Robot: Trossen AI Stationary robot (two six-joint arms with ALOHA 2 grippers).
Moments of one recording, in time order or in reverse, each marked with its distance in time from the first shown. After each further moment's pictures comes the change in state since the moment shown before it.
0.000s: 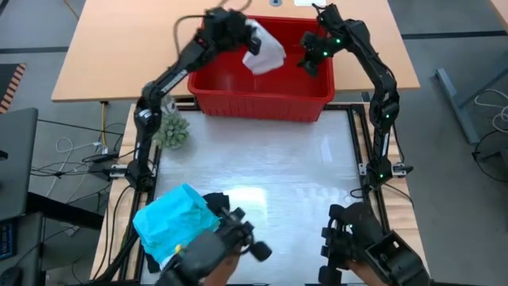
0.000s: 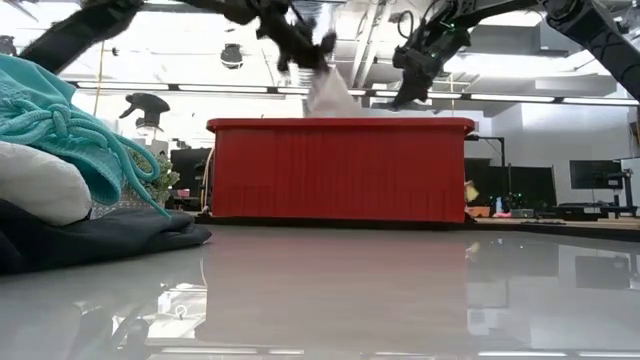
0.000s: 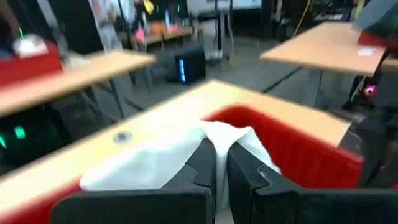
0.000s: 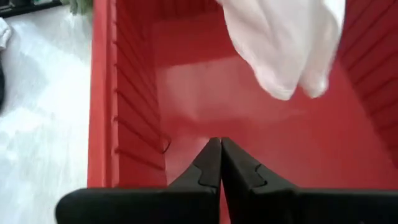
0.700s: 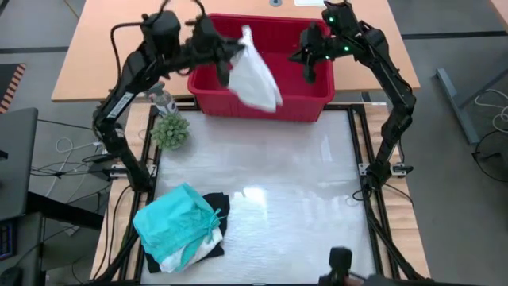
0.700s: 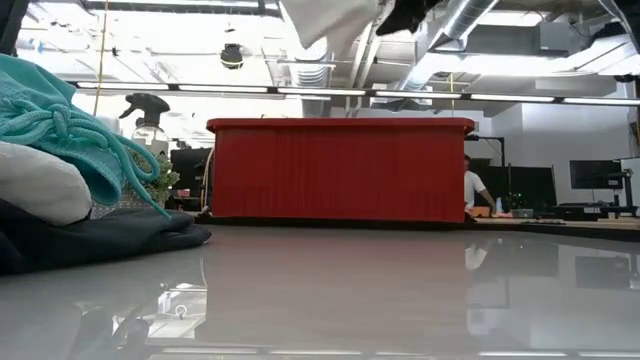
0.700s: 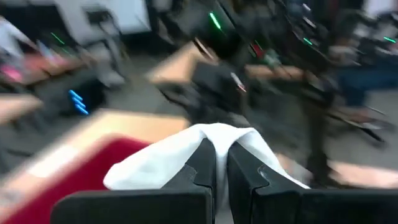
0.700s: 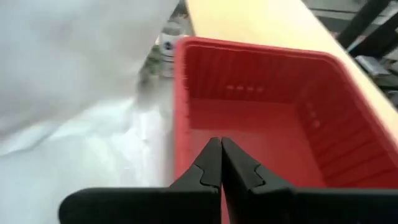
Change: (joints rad) left arm -0.310 -0.391 0.001 -0.349 0.152 0.047; right arm 0.259 -0.239 0.002 0.126 0.127 0.082
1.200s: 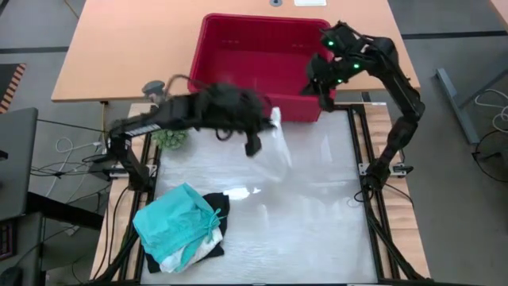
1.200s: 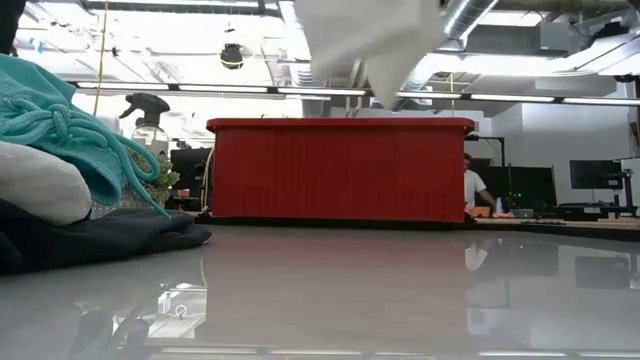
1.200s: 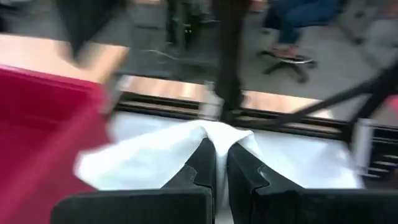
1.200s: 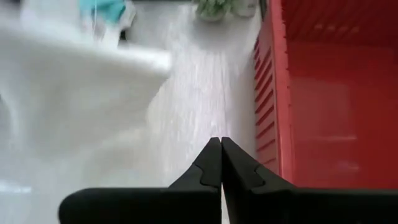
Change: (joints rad) left arm -0.392 0.037 -0.302 0.031 -0.152 -0.179; right arm 0.132 -0.092 -0.001 -0.411 0.011 -0.007
